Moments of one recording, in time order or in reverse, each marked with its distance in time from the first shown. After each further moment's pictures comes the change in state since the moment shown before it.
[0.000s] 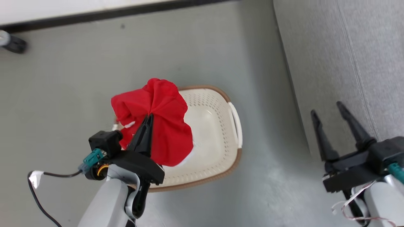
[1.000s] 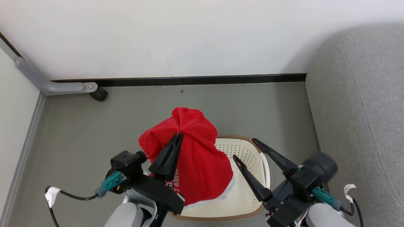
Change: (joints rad) left arm 0.164 0.041 -0.117 -0.290 0.001 -0.019 0.046; right arm -0.033 0.027 0.422 0.041 0.031 0.000 0.000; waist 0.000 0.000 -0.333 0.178
